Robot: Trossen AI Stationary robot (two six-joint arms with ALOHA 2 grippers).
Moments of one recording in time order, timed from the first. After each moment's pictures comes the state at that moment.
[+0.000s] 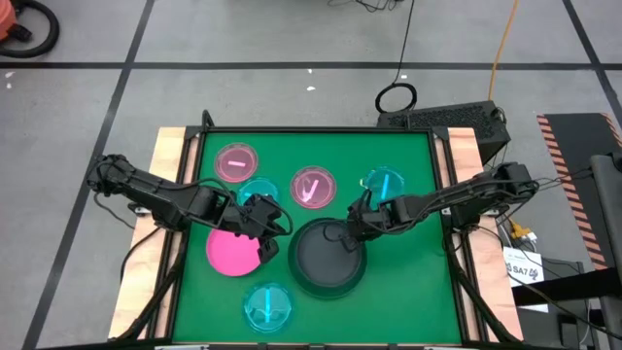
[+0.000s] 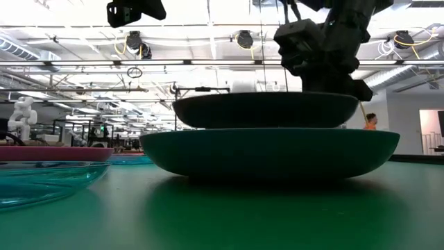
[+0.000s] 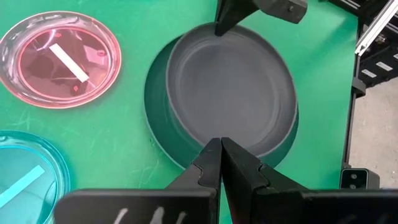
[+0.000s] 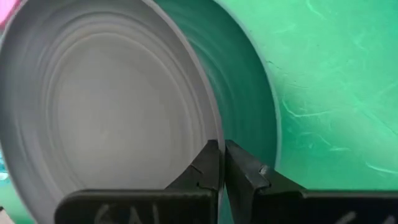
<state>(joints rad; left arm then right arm) -0.30 1.38 1.22 -0.70 -0.21 -0.69 0.18 1.52 0.95 -0.55 0.05 1.16</state>
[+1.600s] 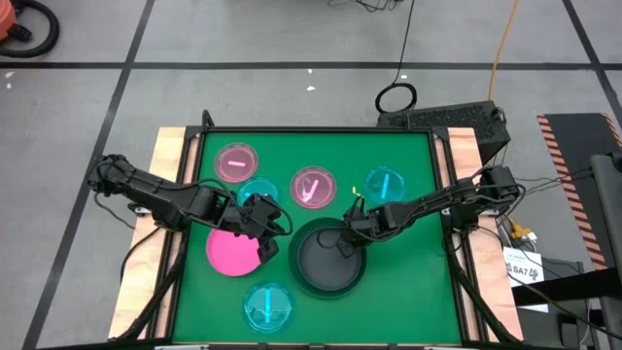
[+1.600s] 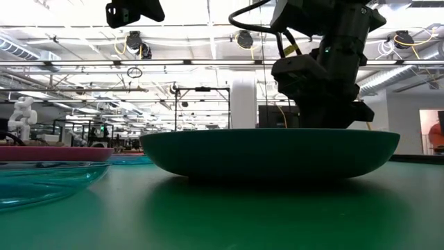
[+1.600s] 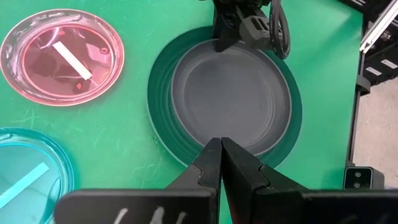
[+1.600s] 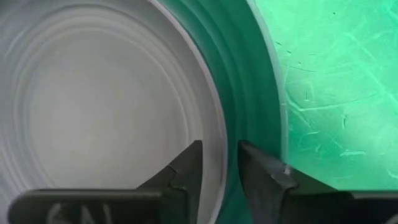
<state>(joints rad) -0.30 1.38 1.22 -0.71 -0.21 -0.70 0.19 1.66 0.94 -0.52 0.03 1.15</state>
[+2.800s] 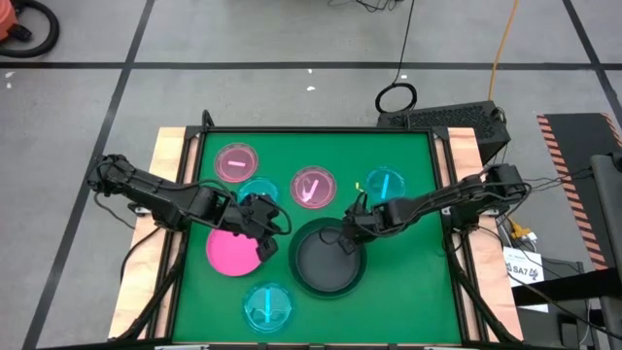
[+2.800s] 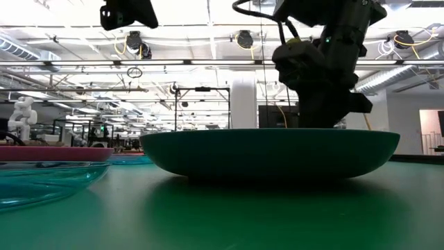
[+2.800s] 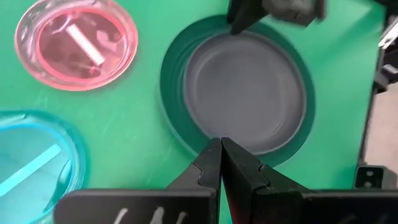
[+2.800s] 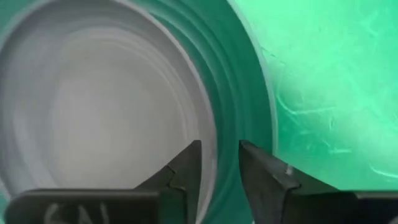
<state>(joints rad) -0.30 1.38 1.22 -0.78 -0.22 -0.75 0.17 1.59 0.94 -0.55 0.03 1.13</state>
